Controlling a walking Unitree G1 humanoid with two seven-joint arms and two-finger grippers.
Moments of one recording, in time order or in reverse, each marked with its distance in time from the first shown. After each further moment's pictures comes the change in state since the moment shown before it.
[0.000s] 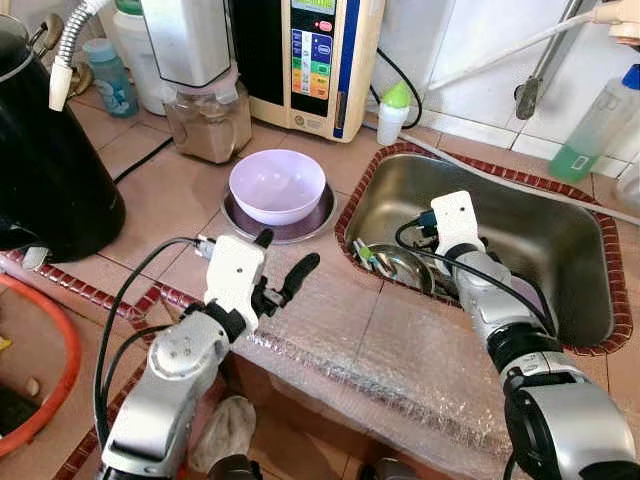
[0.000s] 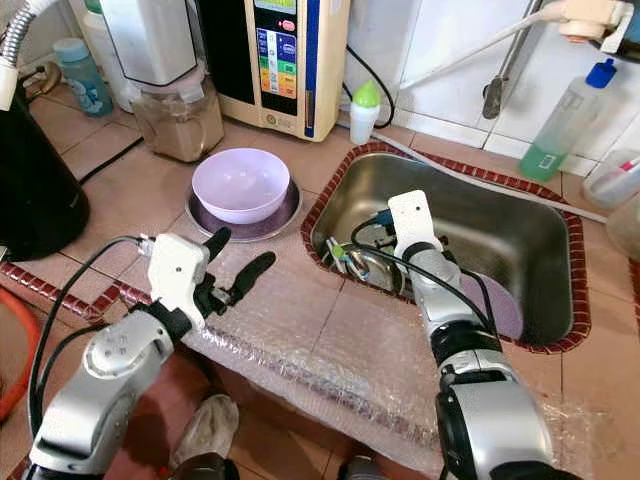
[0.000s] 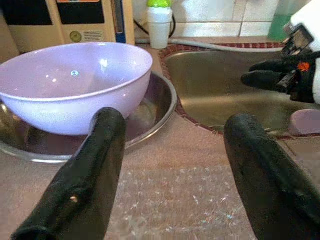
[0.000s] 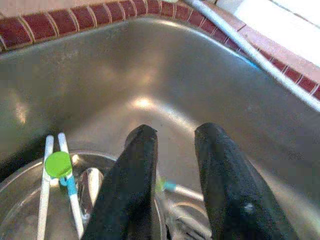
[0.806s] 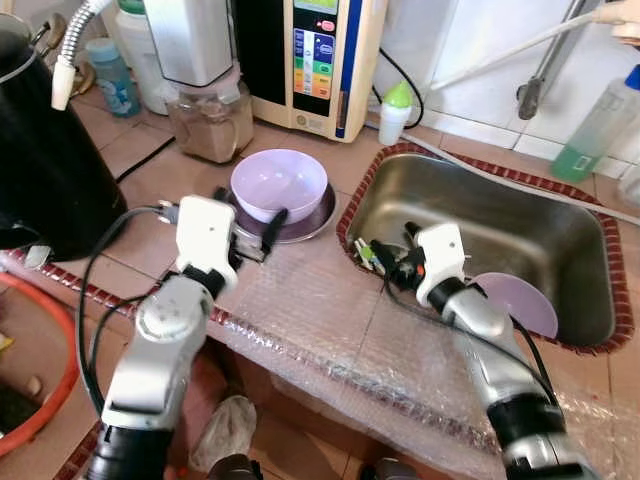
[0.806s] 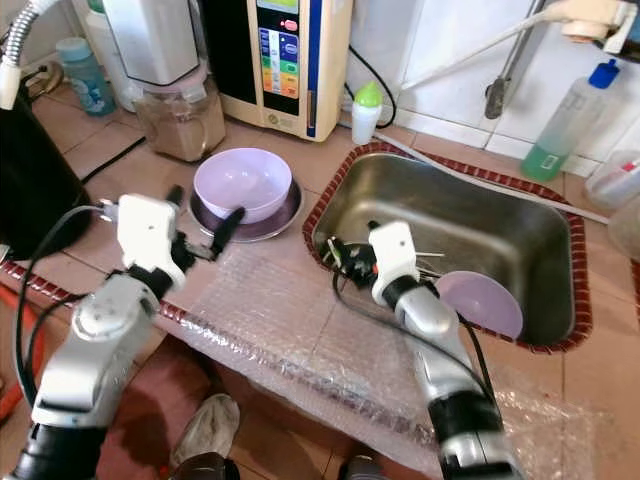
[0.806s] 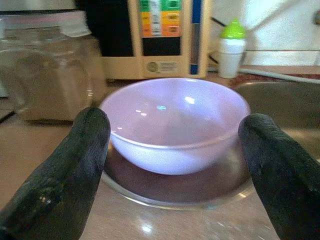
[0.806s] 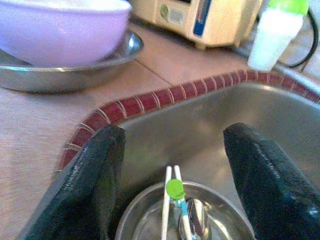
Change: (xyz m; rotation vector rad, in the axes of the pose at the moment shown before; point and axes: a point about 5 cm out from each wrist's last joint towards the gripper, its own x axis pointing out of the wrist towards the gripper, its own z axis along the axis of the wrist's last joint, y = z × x) left arm 0.019 0.047 0.021 0.018 -0.068 0.251; right arm -0.056 0.040 0.000 0.078 -0.290 0.316
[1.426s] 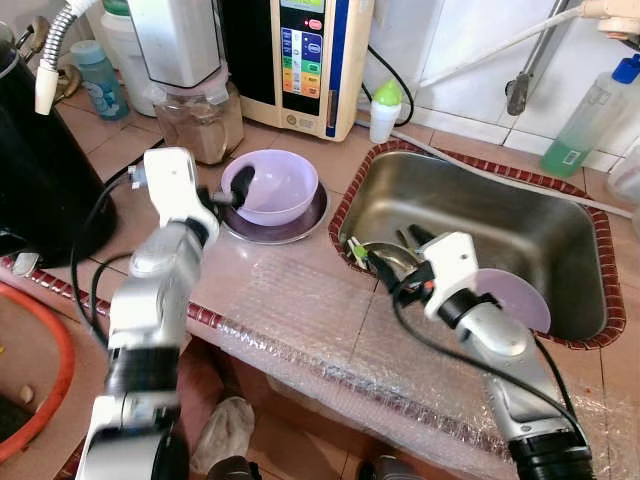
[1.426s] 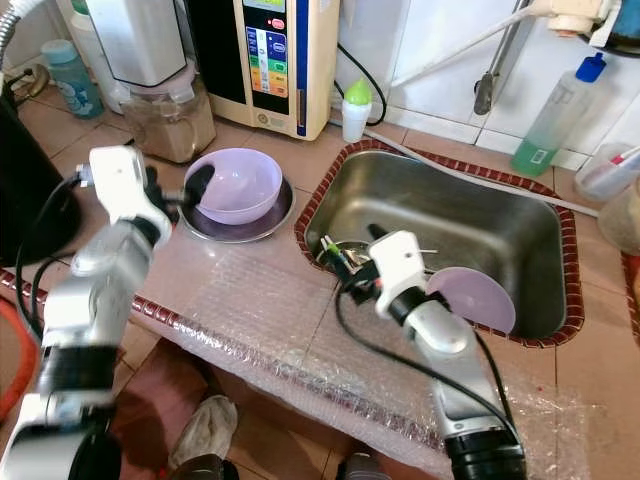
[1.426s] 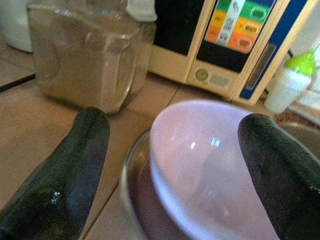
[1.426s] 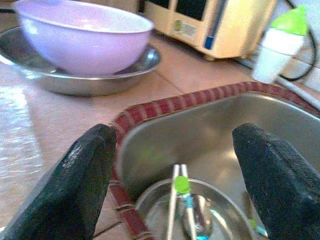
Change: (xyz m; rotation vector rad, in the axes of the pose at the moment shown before) left arm 0.051 0.038 0.014 -0.287 0.048 0.169; right arm -0.021 0.015 0.017 -0.034 -0.008 0.080
